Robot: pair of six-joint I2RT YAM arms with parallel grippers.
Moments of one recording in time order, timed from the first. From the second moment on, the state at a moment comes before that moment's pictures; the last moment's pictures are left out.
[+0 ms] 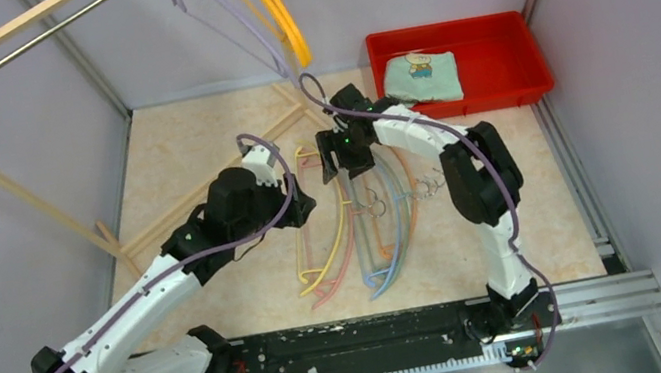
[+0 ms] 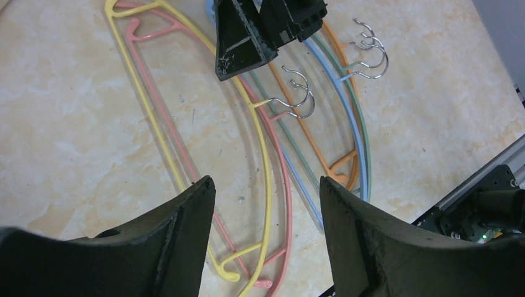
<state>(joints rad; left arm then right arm) -0.75 1.04 0.91 -0.34 -0.07 -0.39 0.56 2.00 1.62 -0.66 -0.29 0.37</state>
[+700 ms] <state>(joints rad) -0.83 1.08 0.81 -0.35 -0.08 -0.45 0.56 2.15 1.67 -0.71 -0.24 0.37</state>
